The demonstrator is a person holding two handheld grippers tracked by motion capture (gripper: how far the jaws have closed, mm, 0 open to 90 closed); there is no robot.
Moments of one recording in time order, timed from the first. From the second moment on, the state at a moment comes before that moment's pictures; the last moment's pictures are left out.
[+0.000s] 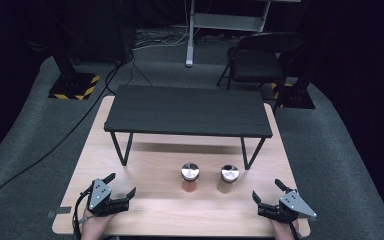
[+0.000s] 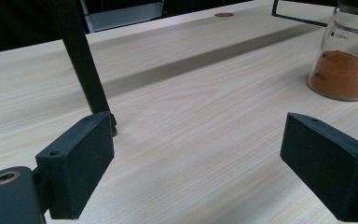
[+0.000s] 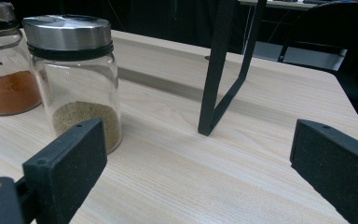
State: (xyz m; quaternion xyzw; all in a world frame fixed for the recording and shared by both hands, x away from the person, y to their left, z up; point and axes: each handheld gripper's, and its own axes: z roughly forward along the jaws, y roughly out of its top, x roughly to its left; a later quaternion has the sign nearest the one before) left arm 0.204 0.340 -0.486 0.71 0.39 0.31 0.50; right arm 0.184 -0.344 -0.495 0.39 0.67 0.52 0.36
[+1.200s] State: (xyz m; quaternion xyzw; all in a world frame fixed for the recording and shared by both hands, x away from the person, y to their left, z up) left arm 0.220 0.327 -0.483 0.74 0.33 0.25 0.53; right arm 0.183 -0.343 -0.496 0.39 0.67 0.51 0.37
